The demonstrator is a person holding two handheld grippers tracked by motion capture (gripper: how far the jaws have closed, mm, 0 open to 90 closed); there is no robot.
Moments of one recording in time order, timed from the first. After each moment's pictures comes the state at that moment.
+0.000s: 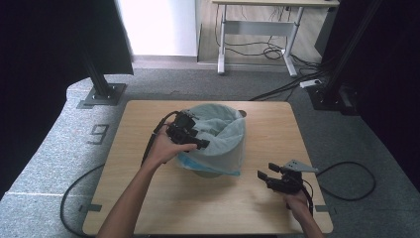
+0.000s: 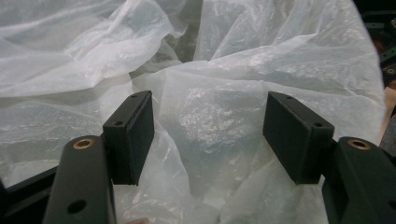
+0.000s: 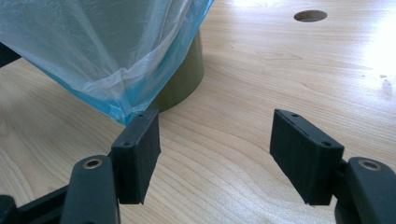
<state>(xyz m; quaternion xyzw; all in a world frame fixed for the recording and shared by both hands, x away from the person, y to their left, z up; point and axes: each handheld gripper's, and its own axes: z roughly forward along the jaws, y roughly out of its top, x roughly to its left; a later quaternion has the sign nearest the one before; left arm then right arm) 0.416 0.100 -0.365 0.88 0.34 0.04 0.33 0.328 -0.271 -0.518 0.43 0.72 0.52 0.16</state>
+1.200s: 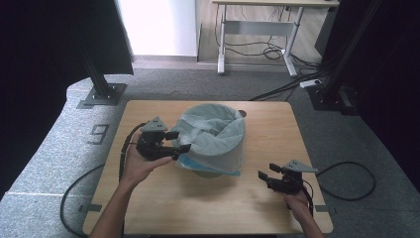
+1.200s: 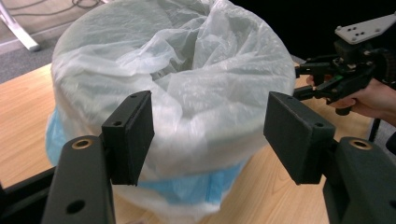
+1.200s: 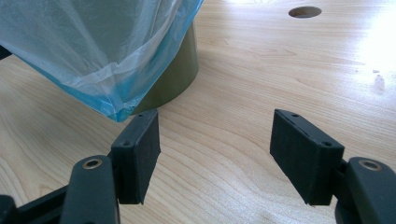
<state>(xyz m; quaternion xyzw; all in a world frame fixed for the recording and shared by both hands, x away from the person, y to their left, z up) 0.341 0.171 -0.347 0.82 0.32 0.11 0.46 0.328 -0.272 -0.521 0.43 0.73 0.51 0.17</state>
